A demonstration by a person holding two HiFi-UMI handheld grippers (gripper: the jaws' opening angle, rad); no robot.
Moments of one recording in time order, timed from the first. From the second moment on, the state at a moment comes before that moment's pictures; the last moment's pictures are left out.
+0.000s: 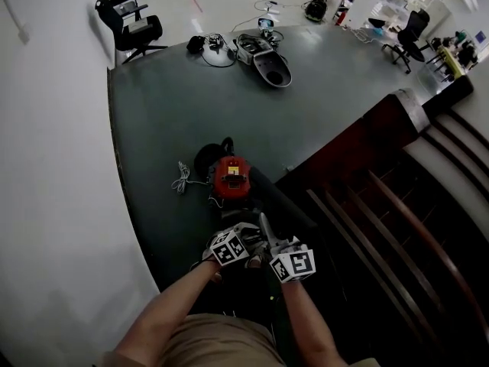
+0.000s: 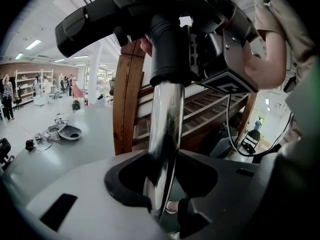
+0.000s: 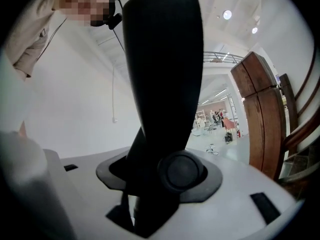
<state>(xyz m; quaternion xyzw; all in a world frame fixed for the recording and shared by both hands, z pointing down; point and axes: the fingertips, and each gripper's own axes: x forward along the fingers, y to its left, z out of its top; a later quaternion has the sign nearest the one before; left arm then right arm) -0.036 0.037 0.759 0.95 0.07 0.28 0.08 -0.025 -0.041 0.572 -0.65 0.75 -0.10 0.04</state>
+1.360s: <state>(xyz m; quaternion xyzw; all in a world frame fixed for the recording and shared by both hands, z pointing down) -0.037 0.044 0.762 0.95 0.08 0.29 0.10 -0.006 -0.029 0.571 -0.68 0.71 -0.11 0.12</state>
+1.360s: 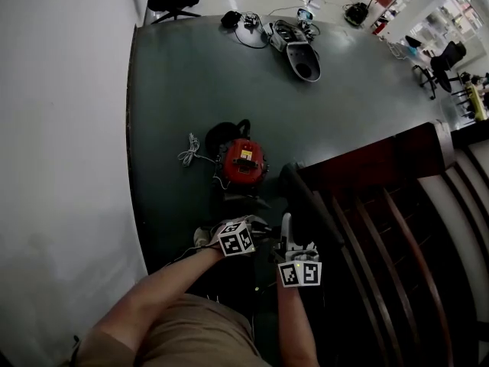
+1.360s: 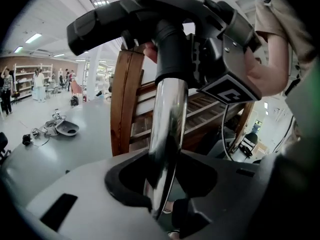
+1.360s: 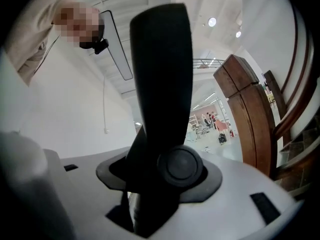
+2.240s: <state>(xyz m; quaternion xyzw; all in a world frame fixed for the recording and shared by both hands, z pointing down) -0.037 0.043 0.758 0.94 0.09 0.30 0.09 -0.005 -0.023 0.571 -0.69 0.70 -0.10 0.12</state>
